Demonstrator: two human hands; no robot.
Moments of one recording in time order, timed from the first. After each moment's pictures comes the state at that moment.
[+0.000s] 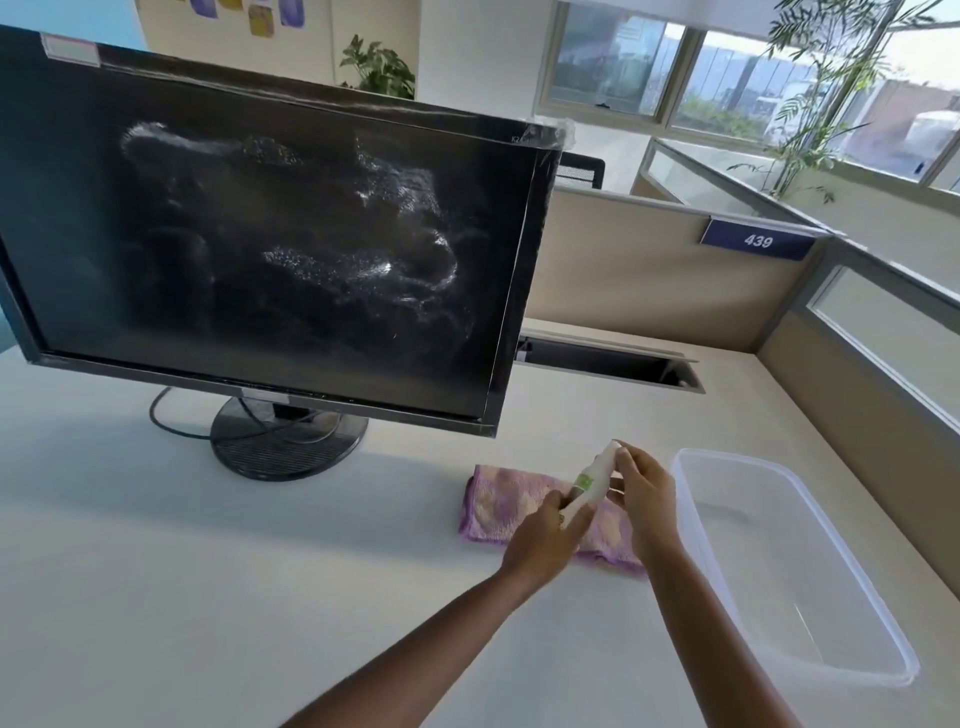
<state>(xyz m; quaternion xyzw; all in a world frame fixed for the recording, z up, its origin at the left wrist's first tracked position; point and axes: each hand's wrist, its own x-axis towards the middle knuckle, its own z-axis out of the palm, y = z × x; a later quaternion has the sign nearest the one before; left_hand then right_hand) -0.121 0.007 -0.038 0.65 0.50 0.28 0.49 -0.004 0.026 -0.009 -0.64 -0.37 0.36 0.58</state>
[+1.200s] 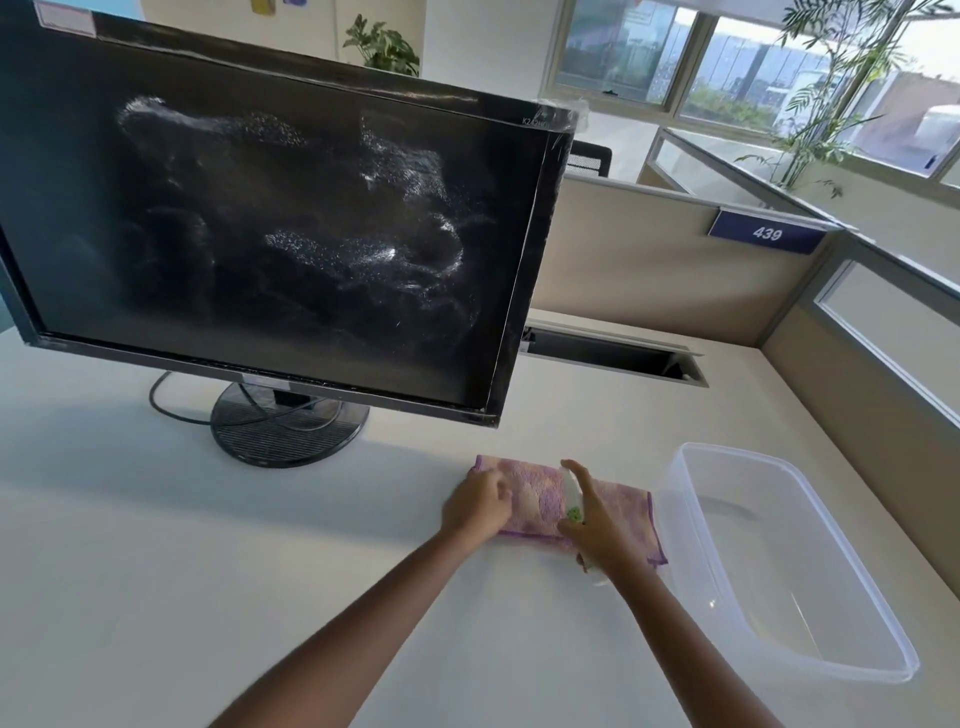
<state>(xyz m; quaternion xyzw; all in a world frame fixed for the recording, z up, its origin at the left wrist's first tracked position) -0.175 0.041 -0.045 0.67 0.64 0.18 0.34 -0.013 0.016 -0.053 -0.70 -0.63 0.28 0.20</state>
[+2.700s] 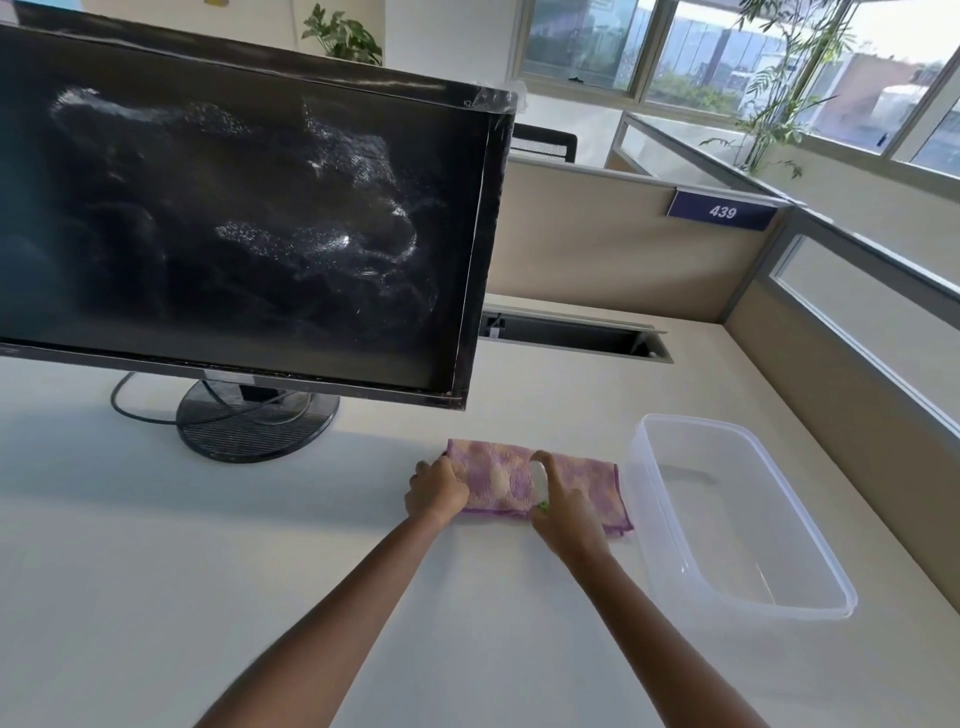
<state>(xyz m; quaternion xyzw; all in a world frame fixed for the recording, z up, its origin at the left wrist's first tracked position) -0.174 0.038 -0.048 0.59 0.71 0.14 0.36 -0.023 -0.005 -0.055 -0.72 -0.65 0.14 0.17</state>
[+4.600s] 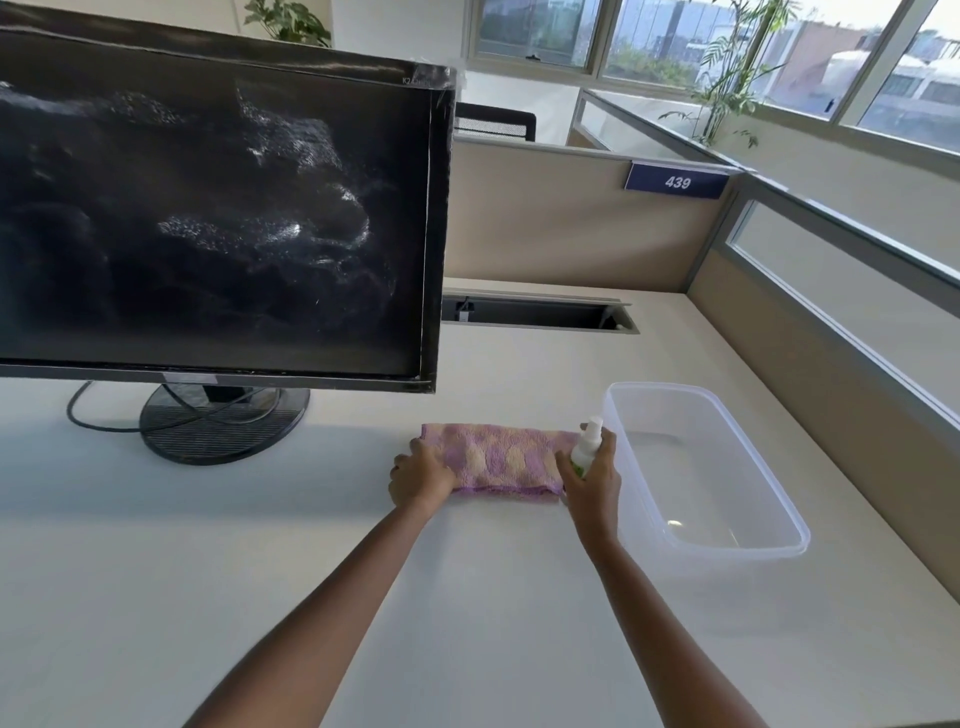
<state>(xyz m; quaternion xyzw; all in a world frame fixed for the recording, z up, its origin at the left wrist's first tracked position) -0.161 0.033 -0.052 0.56 0.73 0.16 0.36 0.014 -0.019 -0.067 -0.71 -0.46 0.15 0.52</state>
